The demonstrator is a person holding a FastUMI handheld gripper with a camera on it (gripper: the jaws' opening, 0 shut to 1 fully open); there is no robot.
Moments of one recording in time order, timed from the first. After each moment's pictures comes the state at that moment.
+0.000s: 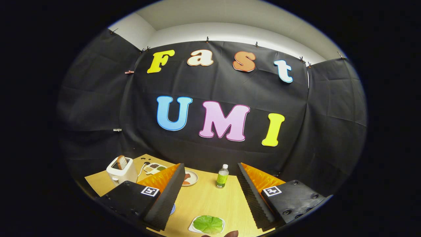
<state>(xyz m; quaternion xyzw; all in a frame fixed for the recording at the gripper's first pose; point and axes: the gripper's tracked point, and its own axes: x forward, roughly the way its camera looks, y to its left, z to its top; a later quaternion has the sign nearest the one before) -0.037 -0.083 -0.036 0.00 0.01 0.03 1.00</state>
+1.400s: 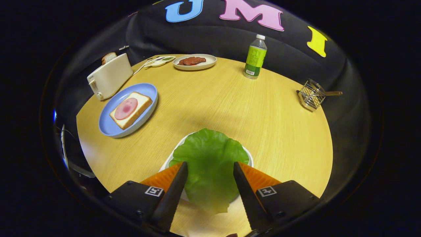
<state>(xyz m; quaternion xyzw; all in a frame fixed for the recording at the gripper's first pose) -0.011 -0.071 -0.457 -0.03 0.43 0.15 0.89</state>
